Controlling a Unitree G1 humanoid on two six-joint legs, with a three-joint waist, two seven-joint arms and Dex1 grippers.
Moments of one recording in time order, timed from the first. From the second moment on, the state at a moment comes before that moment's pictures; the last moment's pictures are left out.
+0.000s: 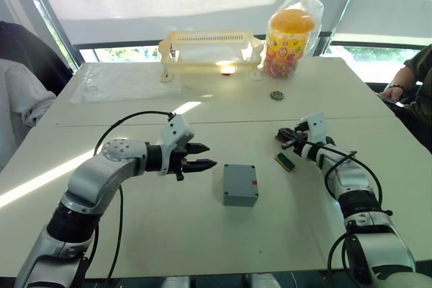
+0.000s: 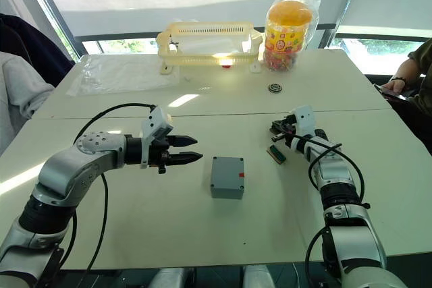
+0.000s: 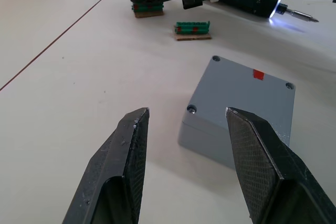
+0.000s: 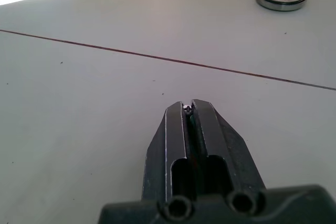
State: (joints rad) left arm -0.55 0.63 -0.14 -0.33 -0.48 0.83 -0.88; right arm -0.67 -0.48 -0.09 0.63 0.18 0.14 0.57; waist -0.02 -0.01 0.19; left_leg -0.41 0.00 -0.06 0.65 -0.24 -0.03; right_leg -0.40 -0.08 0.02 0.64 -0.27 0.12
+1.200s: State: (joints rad) left arm -0.55 0.71 -0.18 -0.41 -0.50 0.82 -1.00; right arm -0.17 -0.55 -0.04 -0.48 0.51 0.65 0.61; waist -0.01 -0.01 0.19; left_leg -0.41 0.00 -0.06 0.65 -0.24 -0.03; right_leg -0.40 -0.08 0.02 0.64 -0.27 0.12
